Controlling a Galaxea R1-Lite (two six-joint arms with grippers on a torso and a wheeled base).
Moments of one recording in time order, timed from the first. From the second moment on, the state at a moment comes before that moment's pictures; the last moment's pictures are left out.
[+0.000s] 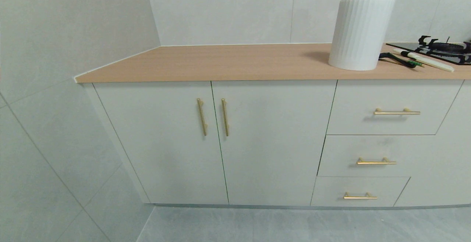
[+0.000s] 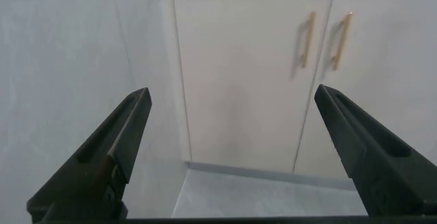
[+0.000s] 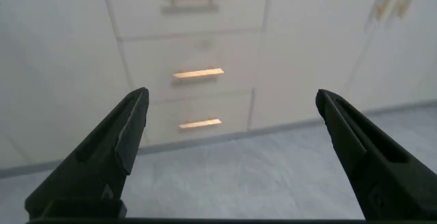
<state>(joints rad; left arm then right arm) -0.01 0.02 -0.31 0.16 0.16 0.02 0.00 0.02 -0.43 0.44 -0.28 -0.04</state>
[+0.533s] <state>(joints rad) 0.00 0.00 -0.01 0.00 0.06 0.00 0.00 0.00 -0.01 -0.01 0.01 -0.02</state>
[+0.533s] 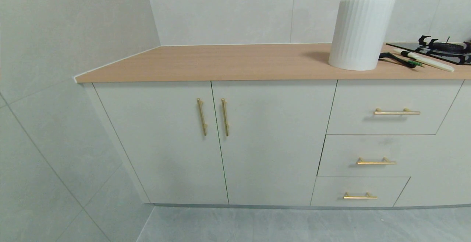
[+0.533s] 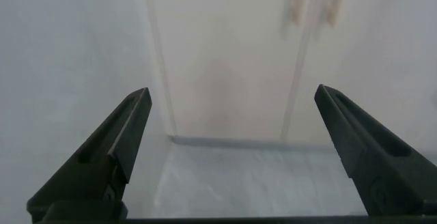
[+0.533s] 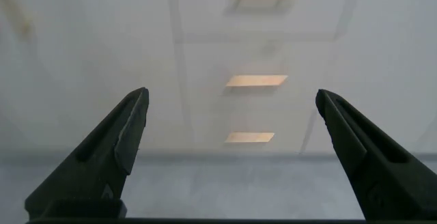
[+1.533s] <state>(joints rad) 0.00 0.00 0.00 0.00 0.04 0.00 0.00 0.00 0.00 0.00 0.03 -0.01</state>
